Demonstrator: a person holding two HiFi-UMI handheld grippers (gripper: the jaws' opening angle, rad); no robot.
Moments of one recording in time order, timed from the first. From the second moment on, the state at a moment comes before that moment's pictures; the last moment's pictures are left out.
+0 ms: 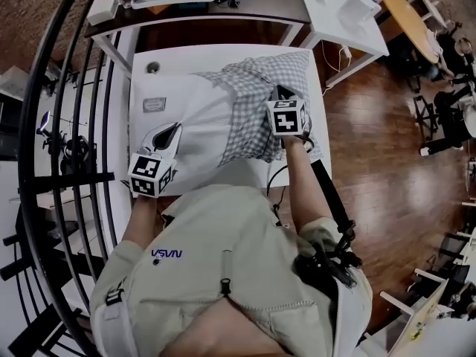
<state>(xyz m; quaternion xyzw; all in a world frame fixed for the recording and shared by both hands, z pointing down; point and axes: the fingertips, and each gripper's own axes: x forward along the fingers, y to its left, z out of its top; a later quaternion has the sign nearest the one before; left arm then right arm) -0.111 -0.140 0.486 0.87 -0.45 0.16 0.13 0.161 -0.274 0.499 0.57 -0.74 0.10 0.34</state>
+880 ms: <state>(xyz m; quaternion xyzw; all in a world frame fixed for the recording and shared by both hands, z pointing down) -0.081 -0.234 0.458 0.87 -0.45 0.22 0.05 0.133 -0.248 0.509 0.54 -0.78 0.08 0.32</state>
